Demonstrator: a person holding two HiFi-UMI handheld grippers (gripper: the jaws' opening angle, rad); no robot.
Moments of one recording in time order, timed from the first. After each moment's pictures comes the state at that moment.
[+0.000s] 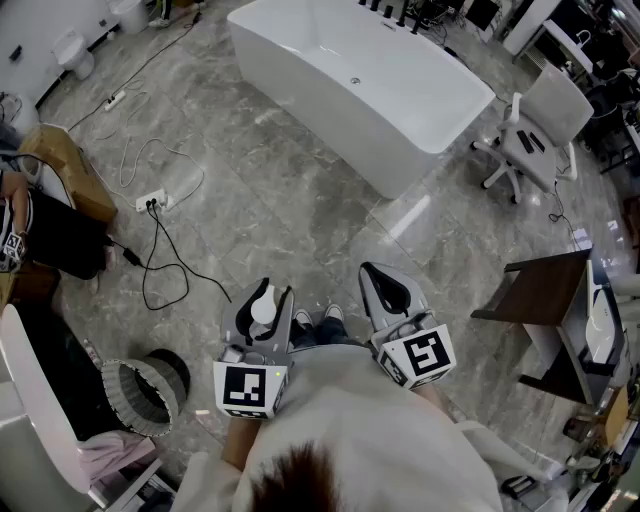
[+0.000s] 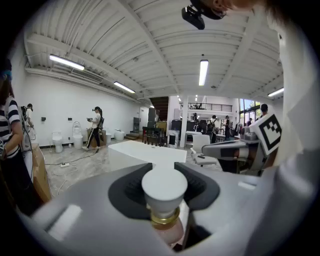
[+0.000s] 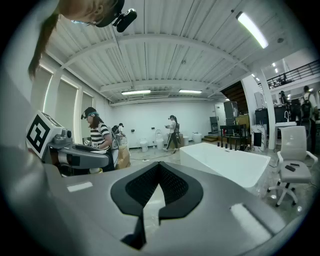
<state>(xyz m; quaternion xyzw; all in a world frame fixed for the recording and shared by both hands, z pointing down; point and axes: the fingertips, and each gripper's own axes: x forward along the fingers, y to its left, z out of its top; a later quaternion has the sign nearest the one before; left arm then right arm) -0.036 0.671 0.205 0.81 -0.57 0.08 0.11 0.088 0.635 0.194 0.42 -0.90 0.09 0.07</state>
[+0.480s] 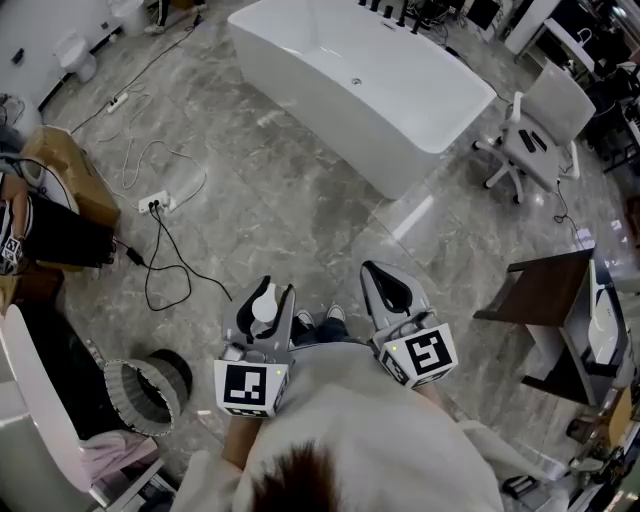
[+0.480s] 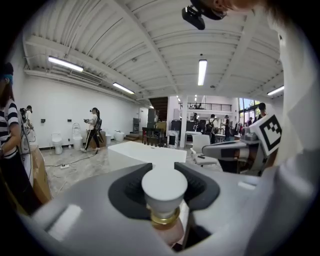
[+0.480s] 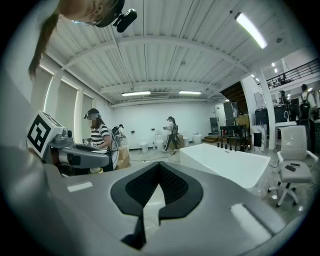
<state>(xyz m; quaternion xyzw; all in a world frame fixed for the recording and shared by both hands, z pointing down) -0.029 0.669 0.208 0.81 -0.57 0.10 0.09 0.099 0.632 0.191 0.42 -0.90 0.09 0.06</state>
